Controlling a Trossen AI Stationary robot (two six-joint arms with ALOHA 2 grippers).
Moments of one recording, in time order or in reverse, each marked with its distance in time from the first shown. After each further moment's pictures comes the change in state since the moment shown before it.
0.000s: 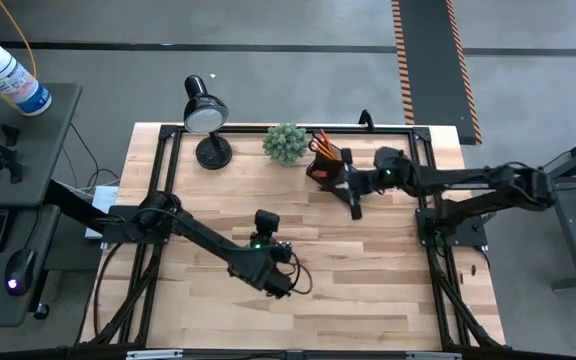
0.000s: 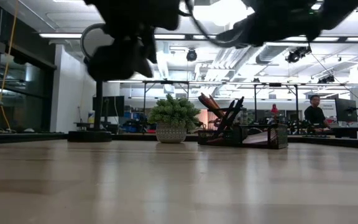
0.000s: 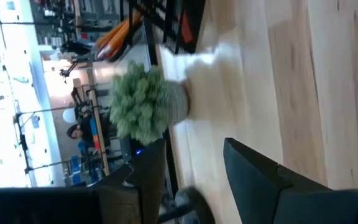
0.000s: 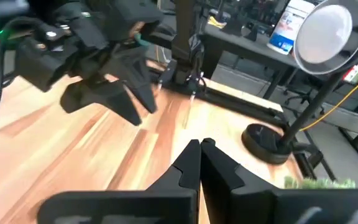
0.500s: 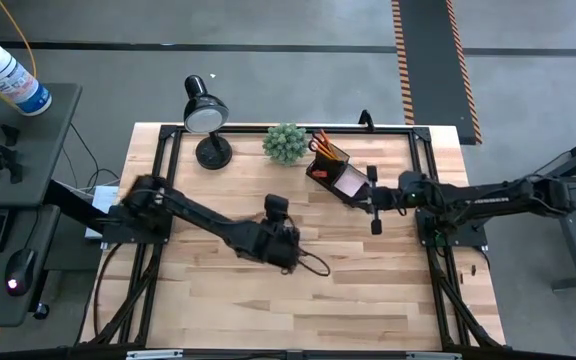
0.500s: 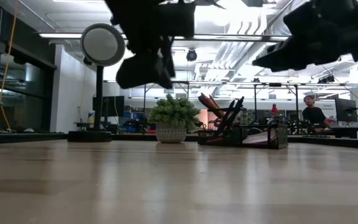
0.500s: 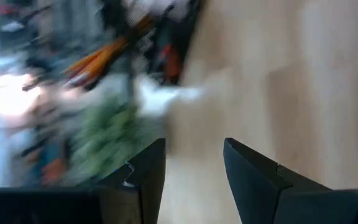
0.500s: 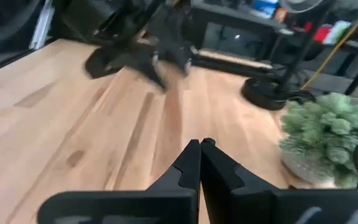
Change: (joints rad) left arm 0.139 -0.130 -0.176 0.516 0.104 0.388; right arm 0.110 -0.318 -0.359 0.016 0.206 0.141
